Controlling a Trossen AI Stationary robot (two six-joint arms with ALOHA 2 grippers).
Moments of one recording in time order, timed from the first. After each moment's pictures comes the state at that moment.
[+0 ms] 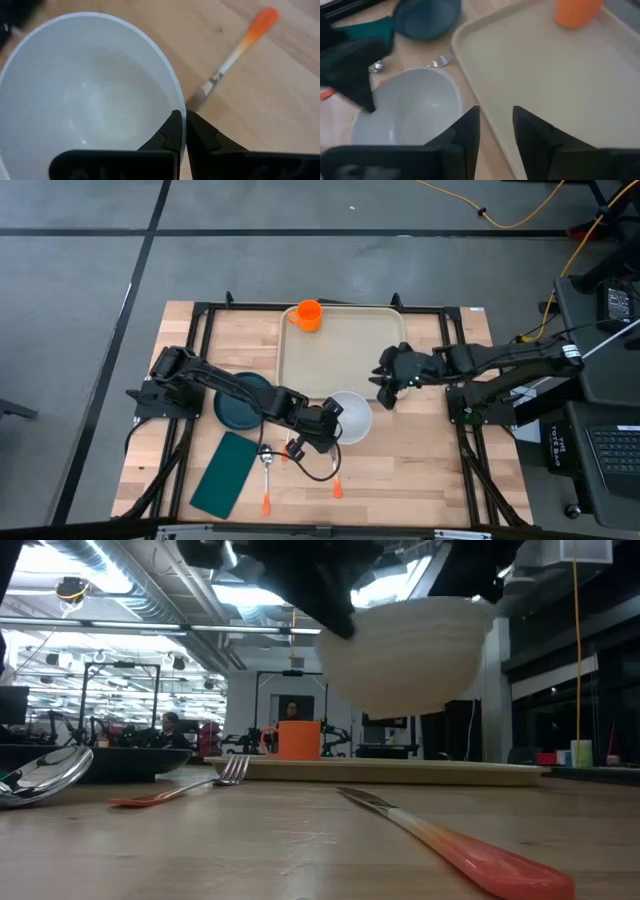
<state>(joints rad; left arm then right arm) -0.27 1.87 1.53 -0.66 -0.08 0.51 0.14 1.18 1.07 -0.69 0.31 0.49</state>
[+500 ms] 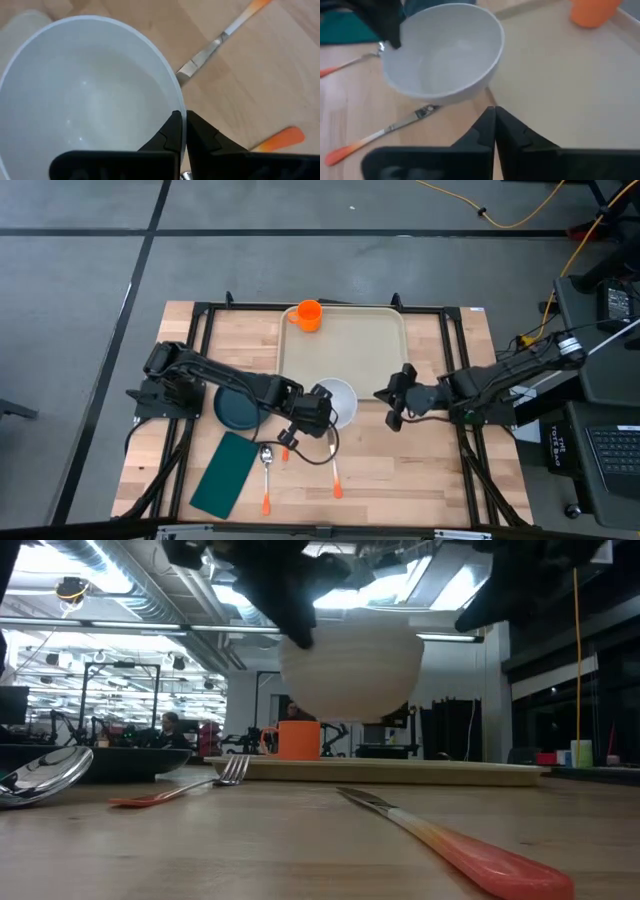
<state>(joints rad) -0.22 1.80 1.49 -0.79 -0.08 0.42 0.35 1.08 0.75 -0.41 0.49 0.55</state>
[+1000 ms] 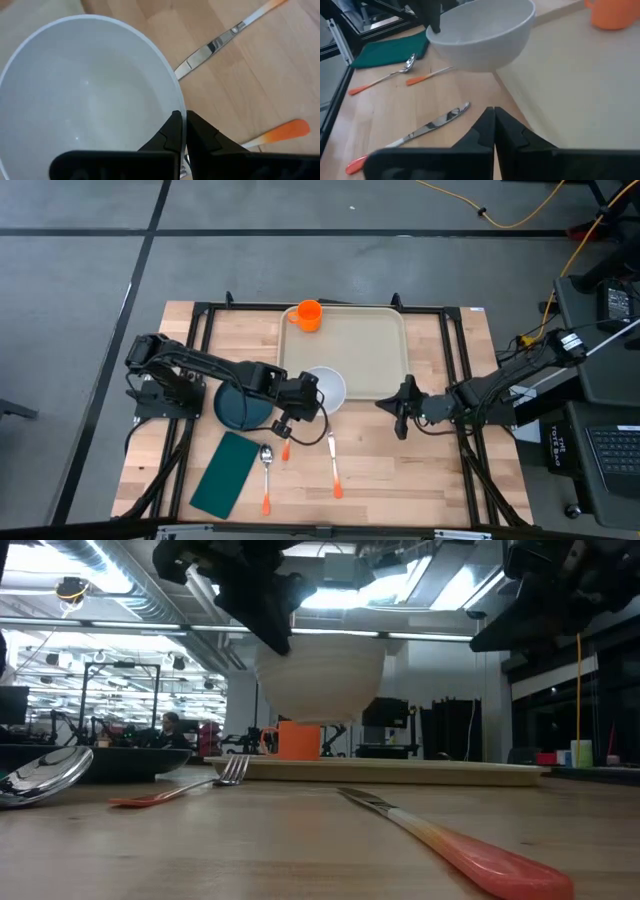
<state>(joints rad) -0.15 1.64 1.29 -0.67 -0.05 0.36 0.44 0.99 0.43 0.03 0.56 0.57</state>
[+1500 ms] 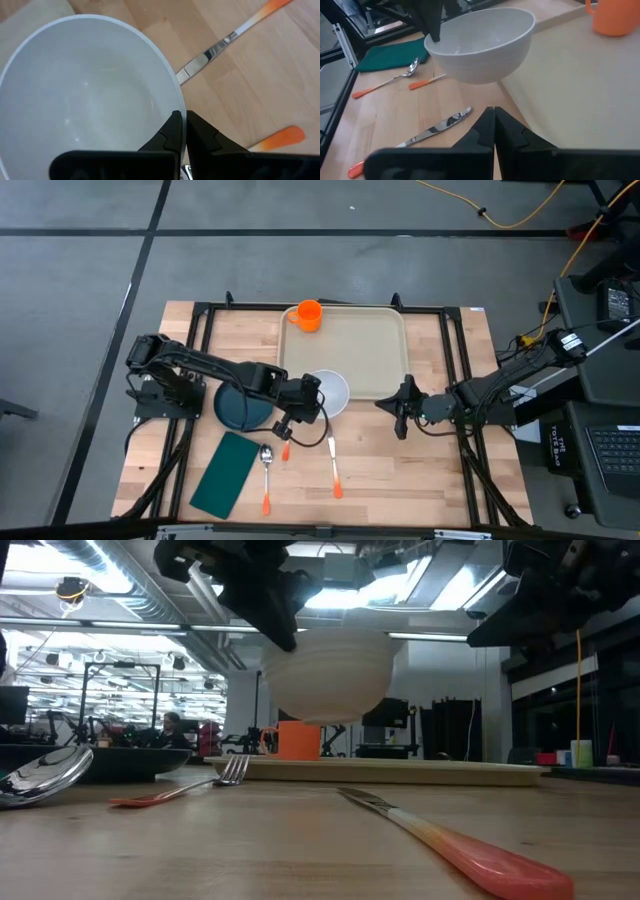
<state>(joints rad) -0.15 1.65 1.28 -0.64 -0.02 0.38 0.44 0.99 0.43 0.07 0.56 0.55</state>
